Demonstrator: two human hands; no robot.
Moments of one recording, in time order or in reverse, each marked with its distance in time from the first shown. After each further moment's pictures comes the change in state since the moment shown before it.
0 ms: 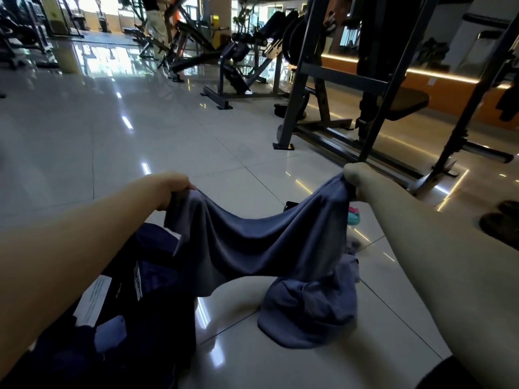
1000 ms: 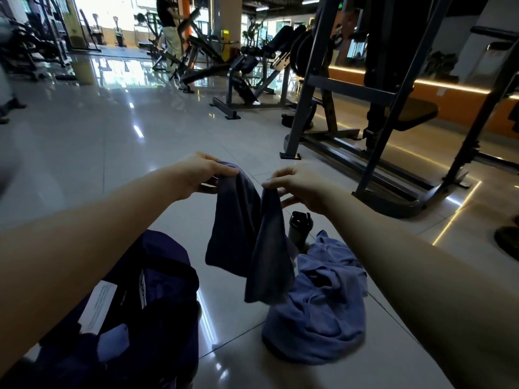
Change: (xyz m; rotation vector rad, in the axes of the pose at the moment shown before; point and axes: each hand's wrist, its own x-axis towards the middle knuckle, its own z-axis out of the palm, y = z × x) left_hand -0.037 0.044 0.011 -0.102 -0.140 0.480; right_hand -0.066 -0.026 0.085 -0.091 -0.597 -0.496
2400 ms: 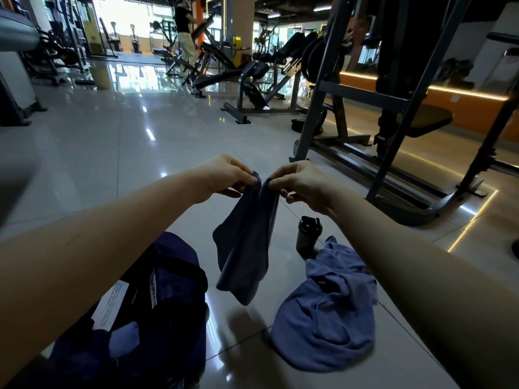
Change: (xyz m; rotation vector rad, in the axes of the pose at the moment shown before) left_hand -0.018 0.012 0.016 0.178 -0.035 0.089; right_hand 0.001 -0.017 0.014 -0.024 0.052 -0.072
